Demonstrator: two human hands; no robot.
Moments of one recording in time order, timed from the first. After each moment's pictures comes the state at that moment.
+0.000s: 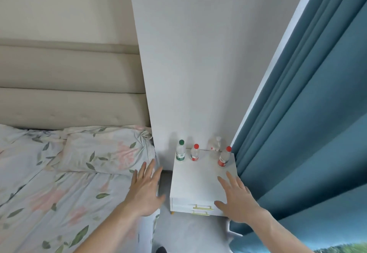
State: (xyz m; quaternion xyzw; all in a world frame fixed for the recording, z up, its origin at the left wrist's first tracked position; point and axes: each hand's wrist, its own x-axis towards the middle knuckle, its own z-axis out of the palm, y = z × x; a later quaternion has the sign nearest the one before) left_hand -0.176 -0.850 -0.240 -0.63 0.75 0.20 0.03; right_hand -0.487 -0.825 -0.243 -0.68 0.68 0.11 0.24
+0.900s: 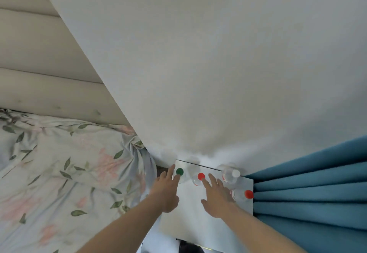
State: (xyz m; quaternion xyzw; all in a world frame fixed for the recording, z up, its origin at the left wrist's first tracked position) left_hand -0.279 -1.170 -0.396 -0.62 0.71 0.27 0.21; right_hand -0.489 -1.176 -0.435 -0.72 0.57 0.27 0.28
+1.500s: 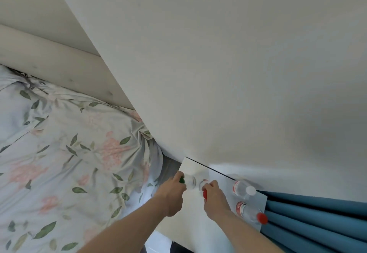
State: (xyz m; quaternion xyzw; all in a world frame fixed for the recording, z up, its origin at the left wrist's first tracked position) left_hand -0.286 -1.187 -0.471 -0.66 0.66 0.35 0.12; right_hand -0.475 -1.215 -0.527 -0.70 0.60 0.19 0.36
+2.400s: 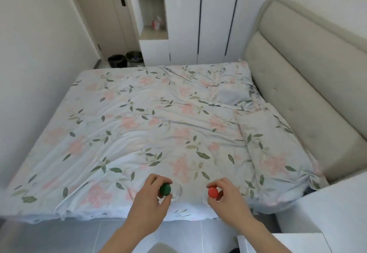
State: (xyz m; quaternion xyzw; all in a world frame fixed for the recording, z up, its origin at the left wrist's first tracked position) left_hand -0.211 -0.573 -0.233 -0.92 0.08 0.10 -0.38; right_hand -0.235 -0.836 -0.267 -0.89 0.10 0.12 0.42
